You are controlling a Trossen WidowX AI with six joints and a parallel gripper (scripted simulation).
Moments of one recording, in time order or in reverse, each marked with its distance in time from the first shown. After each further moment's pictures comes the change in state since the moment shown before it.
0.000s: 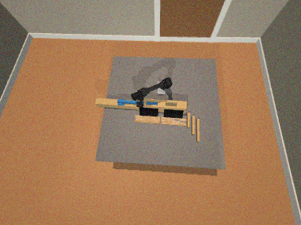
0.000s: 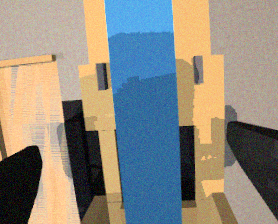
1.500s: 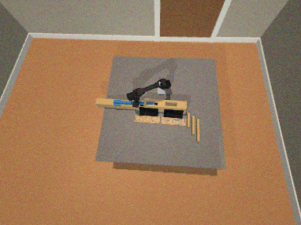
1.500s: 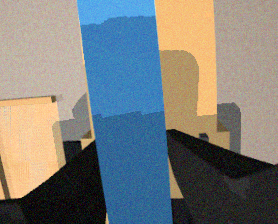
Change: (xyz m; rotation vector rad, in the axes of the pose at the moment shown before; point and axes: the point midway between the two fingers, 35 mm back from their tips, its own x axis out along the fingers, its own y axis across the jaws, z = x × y) arm 0.019 -0.003 0.041 0.003 0.016 -0.006
